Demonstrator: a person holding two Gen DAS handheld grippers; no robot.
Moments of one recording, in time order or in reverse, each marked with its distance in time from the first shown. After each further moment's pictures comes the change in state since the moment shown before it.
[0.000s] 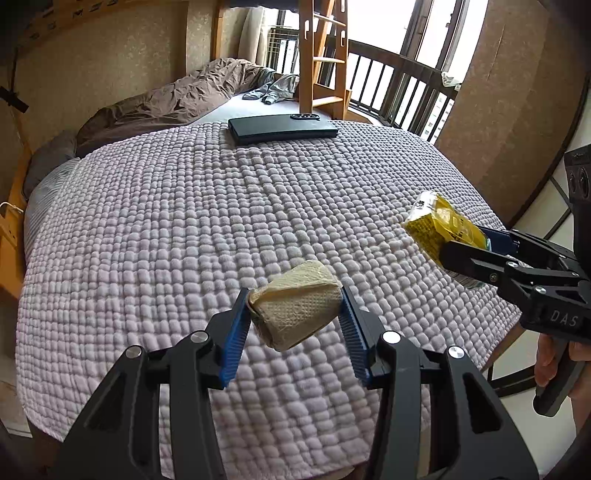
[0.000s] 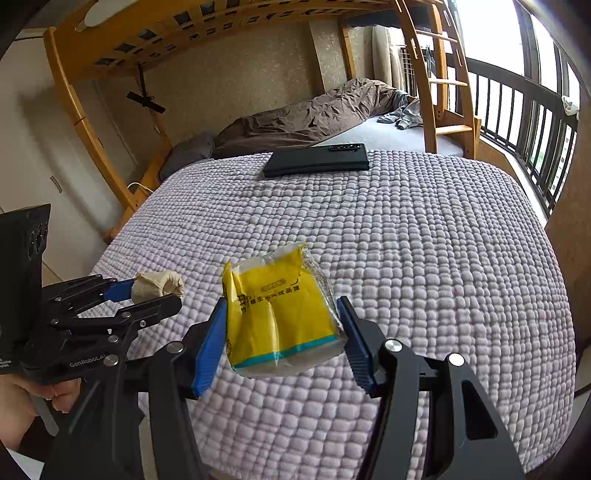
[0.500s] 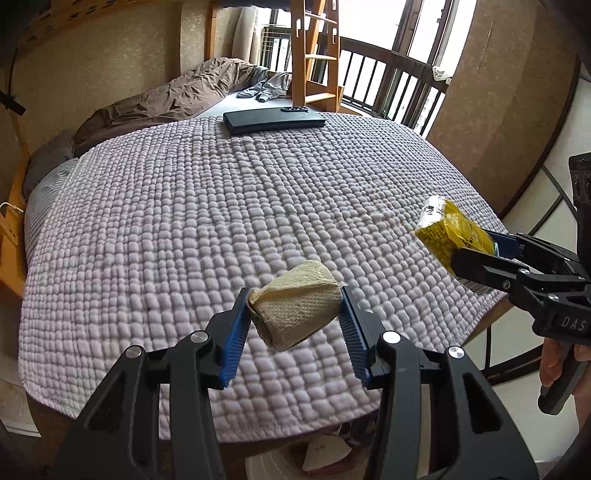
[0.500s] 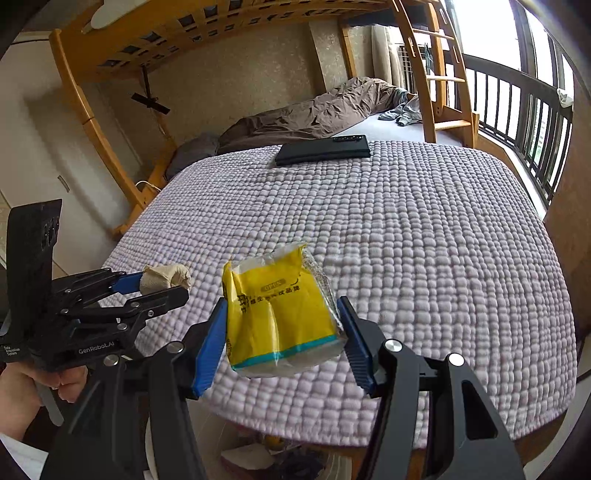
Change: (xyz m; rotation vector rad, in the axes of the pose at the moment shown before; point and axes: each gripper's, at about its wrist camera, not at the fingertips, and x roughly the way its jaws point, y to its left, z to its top) left arm -0.026 -0.009 -0.026 0.023 0.011 -0.011; right arm -0.033 0.015 -0.035 0.012 0.000 0.014
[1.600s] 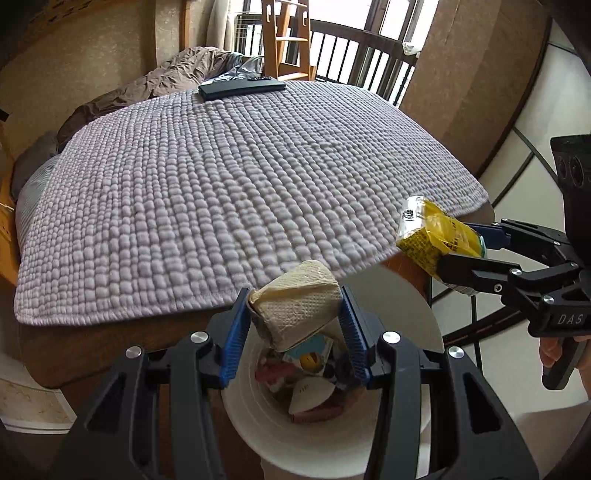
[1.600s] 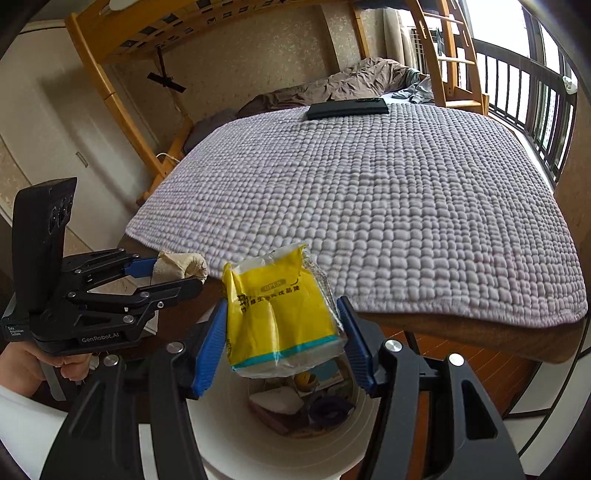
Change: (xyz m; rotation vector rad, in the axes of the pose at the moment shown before) left arm -0.039 -0.030 -0.073 0.070 0.071 -0.061; right arm -0.052 0.041 -0.091 -0.012 0.088 0.051
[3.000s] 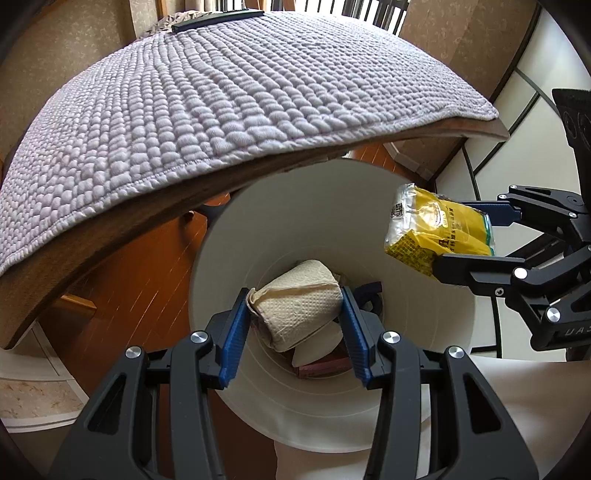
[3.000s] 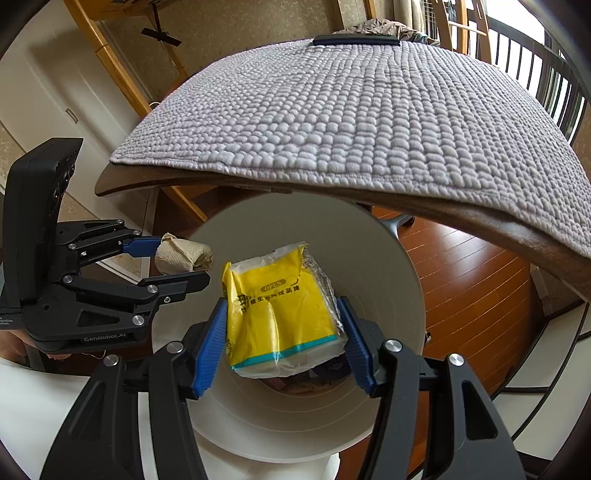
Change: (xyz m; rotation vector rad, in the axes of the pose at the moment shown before) left arm 0.057 -0.018 -0.053 0.075 0.192 0.024; right arm 0.058 0.008 -0.053 -0.017 0.178 -0.032
